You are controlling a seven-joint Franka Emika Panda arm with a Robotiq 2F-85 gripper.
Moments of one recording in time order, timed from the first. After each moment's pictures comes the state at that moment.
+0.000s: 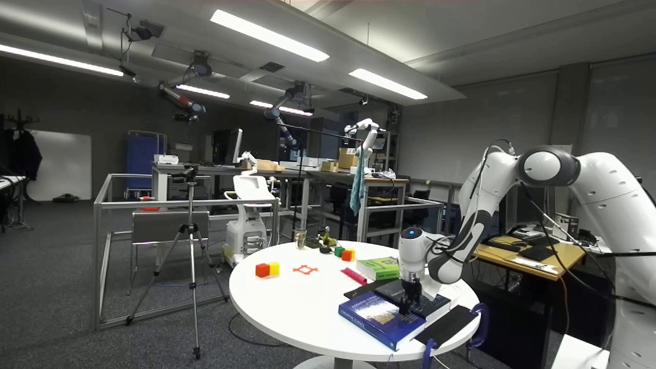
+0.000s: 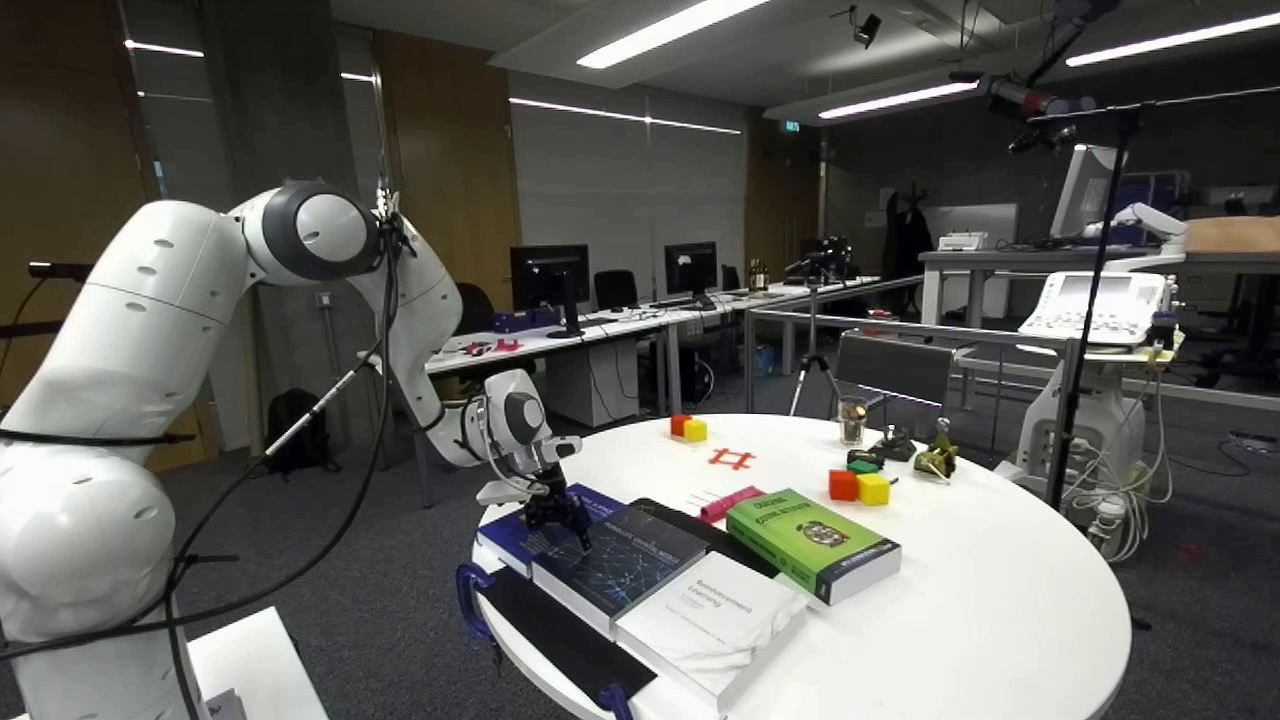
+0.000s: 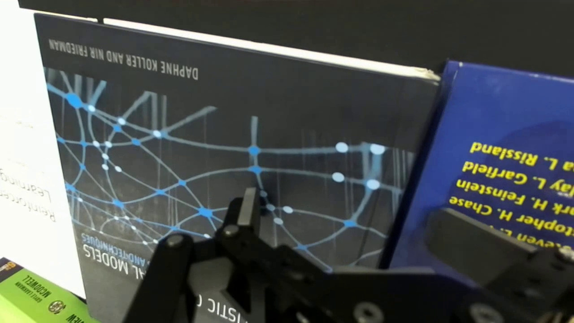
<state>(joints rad) 0.24 0.53 -0.10 -2.13 -0.65 2.64 0.58</state>
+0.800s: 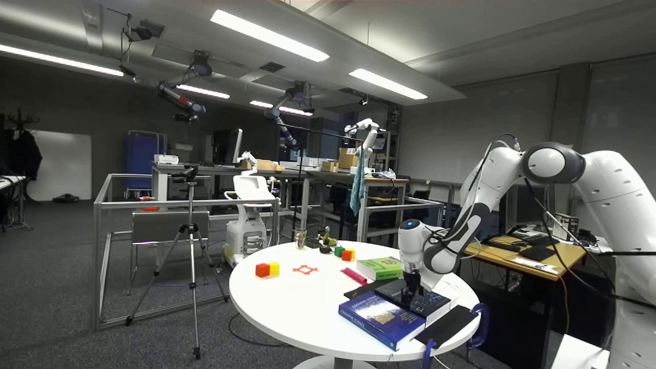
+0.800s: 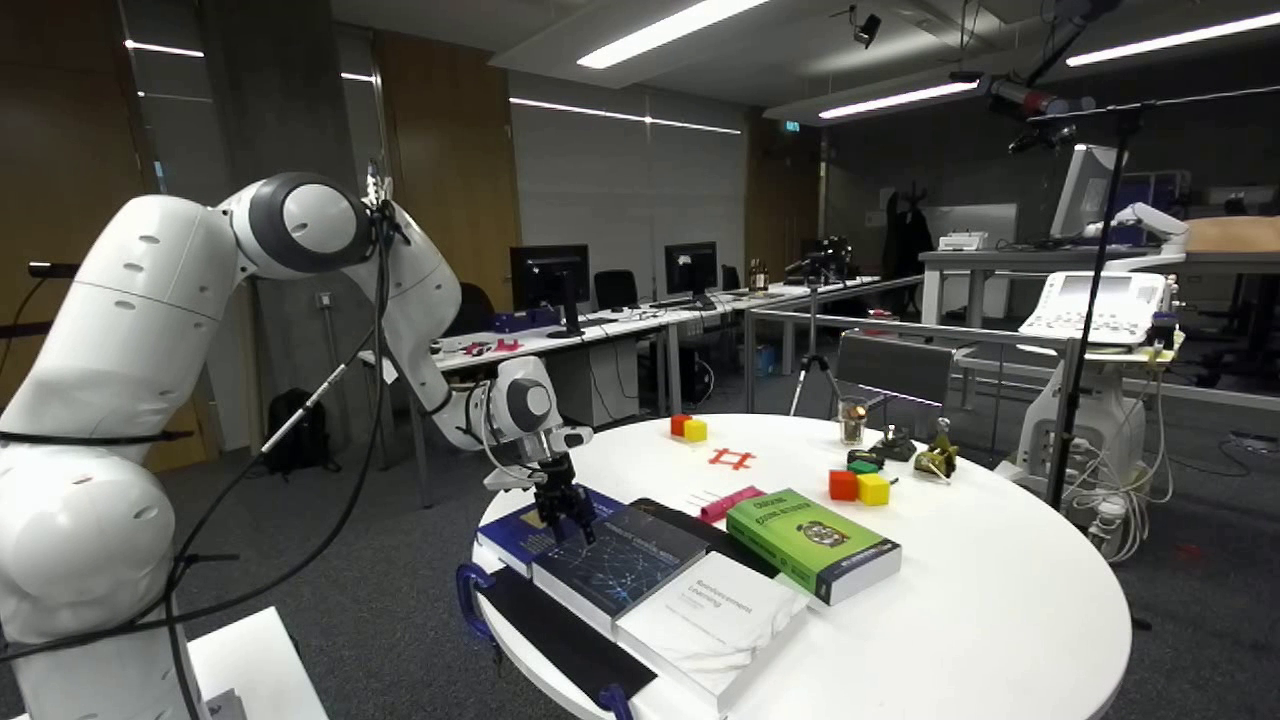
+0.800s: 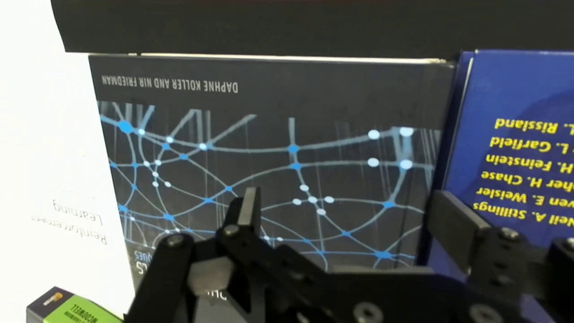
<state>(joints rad) 0.23 0.49 -0.12 -2.11 -0.52 2.54 0.55</state>
